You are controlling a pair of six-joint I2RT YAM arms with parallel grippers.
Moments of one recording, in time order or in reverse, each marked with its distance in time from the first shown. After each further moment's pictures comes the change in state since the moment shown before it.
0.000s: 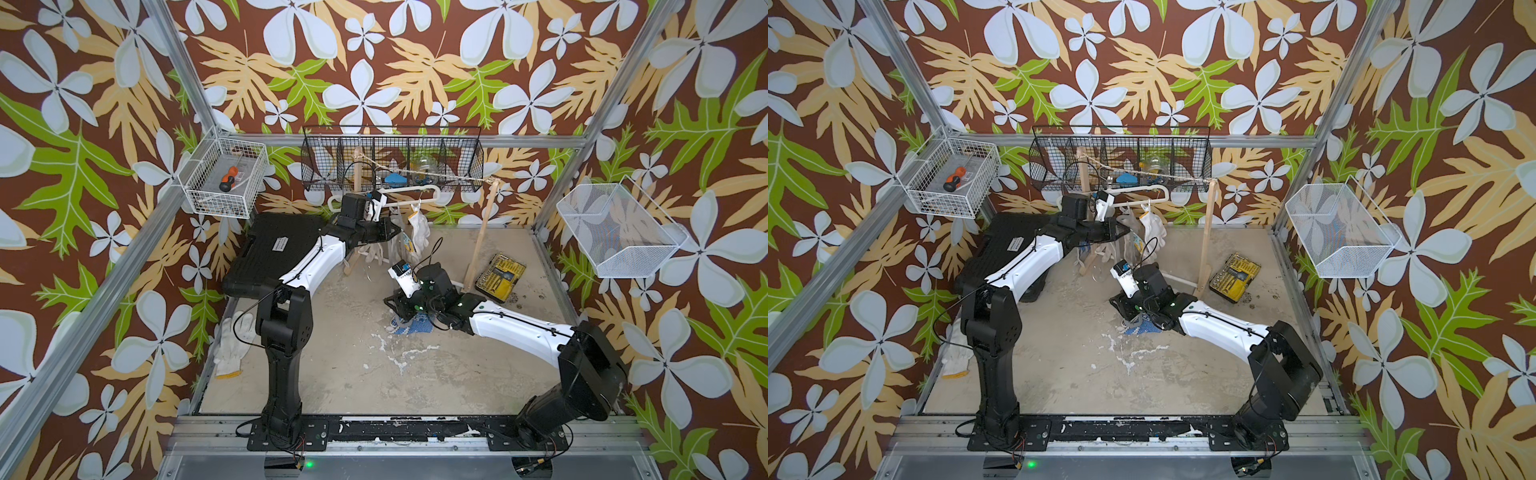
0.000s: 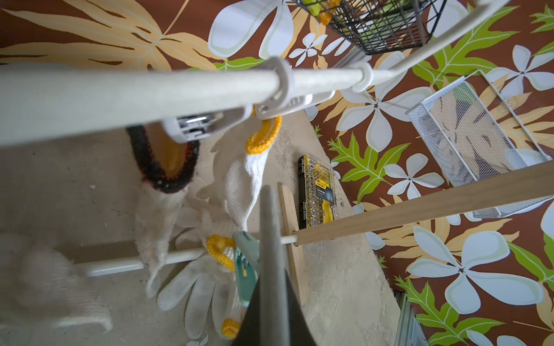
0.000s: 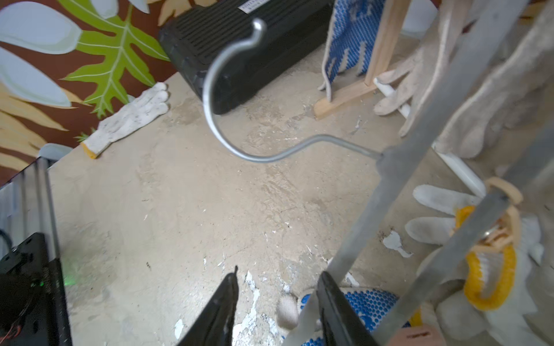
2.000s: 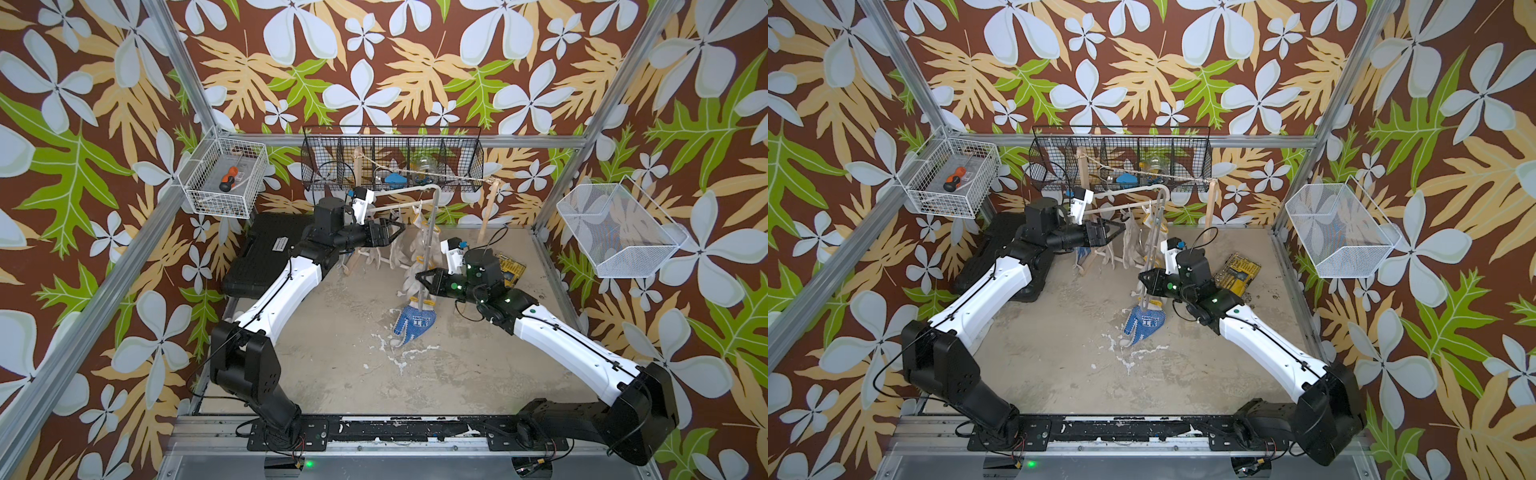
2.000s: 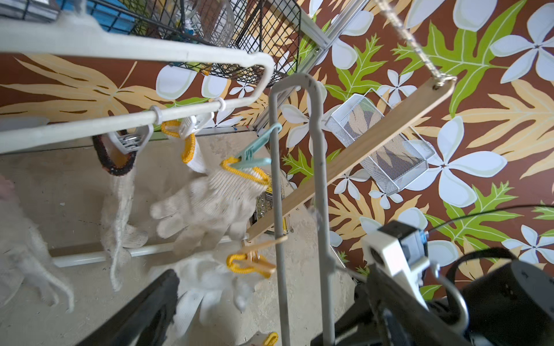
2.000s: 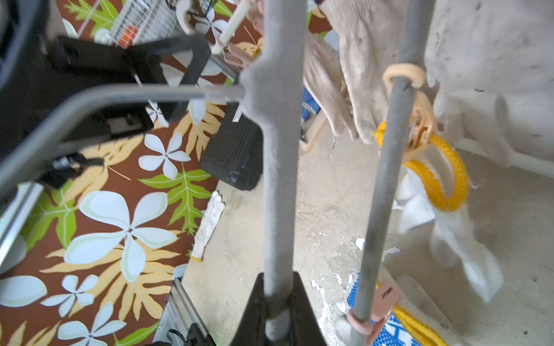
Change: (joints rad) left arm 0.007 -0.446 -0.364 0.169 0.060 -0.043; right arm -0.212 -0.298 -0.003 -0.097 -0.184 0.579
